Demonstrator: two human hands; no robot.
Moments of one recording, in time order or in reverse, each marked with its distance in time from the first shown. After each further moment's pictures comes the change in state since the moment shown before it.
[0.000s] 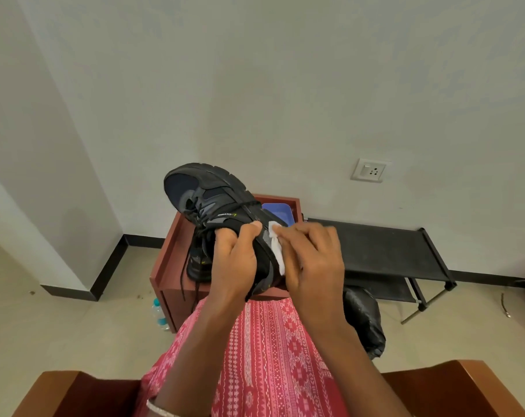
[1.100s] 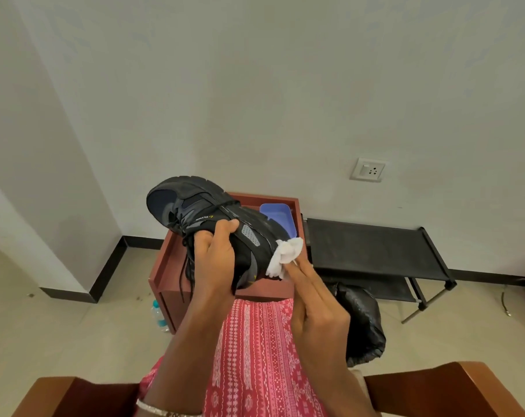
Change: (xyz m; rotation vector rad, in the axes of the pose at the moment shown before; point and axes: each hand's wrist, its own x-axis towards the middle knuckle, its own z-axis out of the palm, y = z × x) left_hand 0.007 0.009 -0.010 -0.196 0.188 -0.163; right_hand -0.059 0.000 -0.008 0.032 -0.042 0.107
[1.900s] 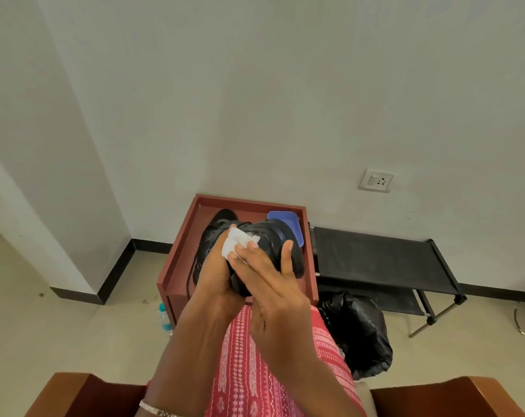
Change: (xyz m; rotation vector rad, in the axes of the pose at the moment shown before) left_hand 0.009 0.002 -0.020 -0.247 -0.206 -0.435; right_hand 0.029 -0.053 0.025 0.161 -0.115 -0.255
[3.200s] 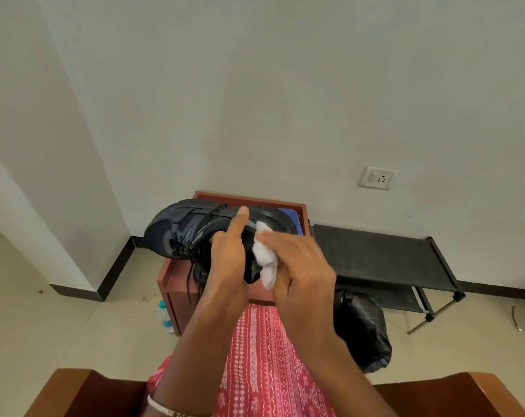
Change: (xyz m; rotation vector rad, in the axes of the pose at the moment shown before) left_hand 0.003 0.000 0.021 0.256 0.130 0.260; right_hand 0.026 0.007 -0.023 0.003 0.143 0.150
